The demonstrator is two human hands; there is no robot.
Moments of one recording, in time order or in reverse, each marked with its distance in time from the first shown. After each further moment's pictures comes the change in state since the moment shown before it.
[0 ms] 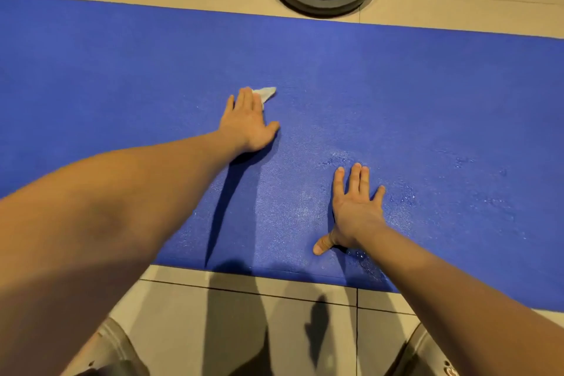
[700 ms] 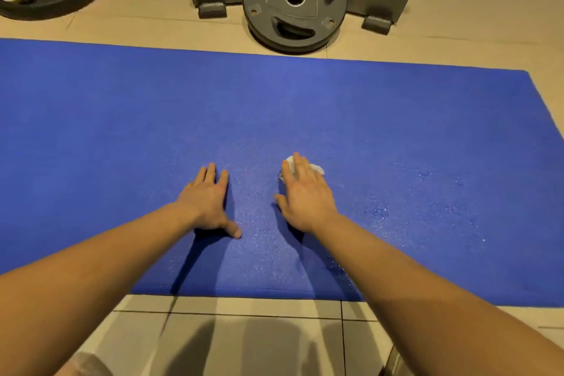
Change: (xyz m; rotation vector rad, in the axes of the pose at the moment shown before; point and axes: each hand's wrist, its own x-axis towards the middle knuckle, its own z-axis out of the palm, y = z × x) left_hand -0.111 -0.009 -0.004 -0.008 -0.368 -0.060; right_hand 0.020 -0.033 -0.033 0.223 0.510 -0.246
